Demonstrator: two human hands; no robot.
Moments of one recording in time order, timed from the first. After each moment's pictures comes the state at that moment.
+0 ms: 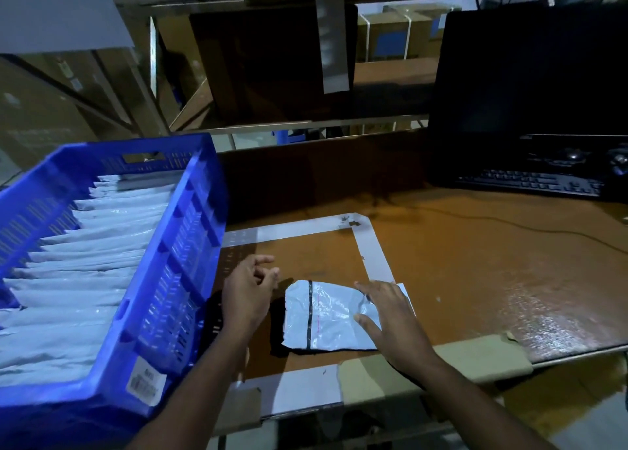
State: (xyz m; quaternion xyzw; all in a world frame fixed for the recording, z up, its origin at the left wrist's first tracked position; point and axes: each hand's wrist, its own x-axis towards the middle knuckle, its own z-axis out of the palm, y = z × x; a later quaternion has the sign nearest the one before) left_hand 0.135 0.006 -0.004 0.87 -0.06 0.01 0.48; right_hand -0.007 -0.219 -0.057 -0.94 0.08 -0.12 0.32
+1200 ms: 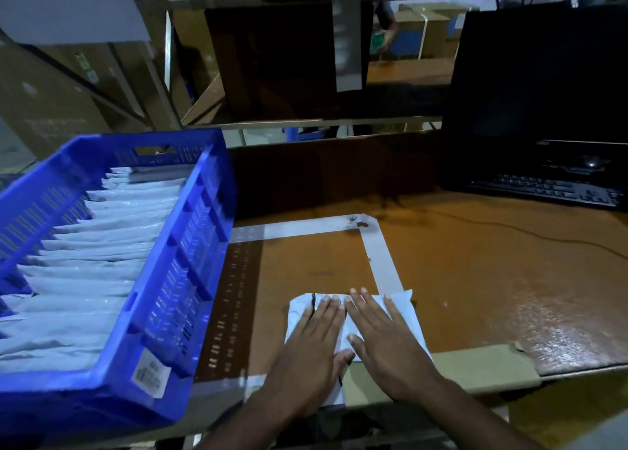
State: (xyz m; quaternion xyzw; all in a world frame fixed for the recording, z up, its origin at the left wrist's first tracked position) left_hand 0.049 -0.018 -0.058 0.89 -0.43 -0.02 0.12; right_hand -0.014 -0.200 -0.063 -1.00 -0.03 -0.04 0.08
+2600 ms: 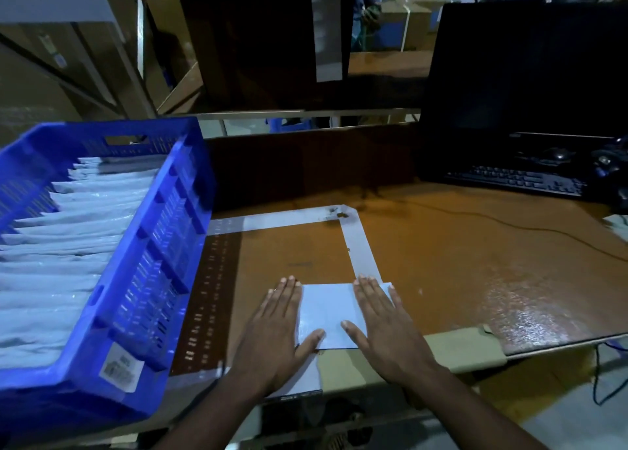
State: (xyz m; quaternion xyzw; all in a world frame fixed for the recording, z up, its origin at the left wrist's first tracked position) left_hand 0.063 -0.003 -0.066 0.93 -0.36 -0.02 0.10; right_hand -0.035 -0.222 -0.050 -0.99 0.06 0.03 0.10
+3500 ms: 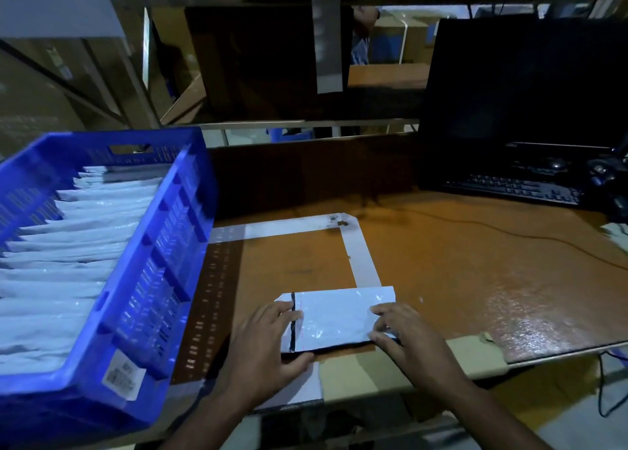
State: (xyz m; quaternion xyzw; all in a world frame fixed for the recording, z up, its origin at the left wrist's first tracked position) left_hand 0.057 0.019 -0.037 0.90 -0.36 0.02 0.23; right_hand -0.060 -0.250 -0.033 -0.96 0.06 -0.08 0.28
